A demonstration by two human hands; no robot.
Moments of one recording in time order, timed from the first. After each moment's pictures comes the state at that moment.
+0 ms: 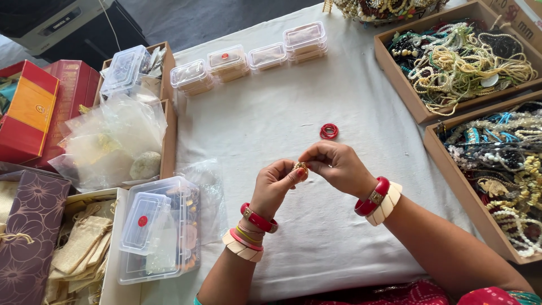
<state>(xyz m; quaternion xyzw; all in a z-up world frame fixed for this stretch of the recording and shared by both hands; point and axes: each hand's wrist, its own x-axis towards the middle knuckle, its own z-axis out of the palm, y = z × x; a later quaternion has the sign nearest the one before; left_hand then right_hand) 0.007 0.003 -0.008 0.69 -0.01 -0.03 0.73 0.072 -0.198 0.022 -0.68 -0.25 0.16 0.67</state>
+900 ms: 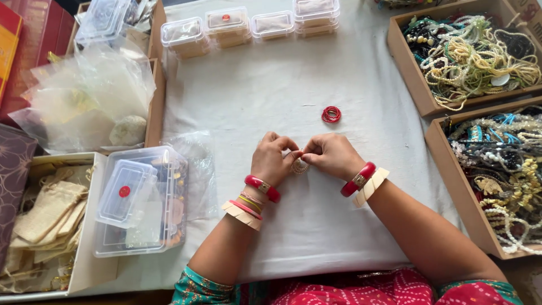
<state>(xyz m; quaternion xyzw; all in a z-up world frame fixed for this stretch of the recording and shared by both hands) 0.024 0.000 -0.022 0.88 0.05 0.06 0.48 0.086 -0.185 -0.014 -0.84 -0.21 0.22 0.45</state>
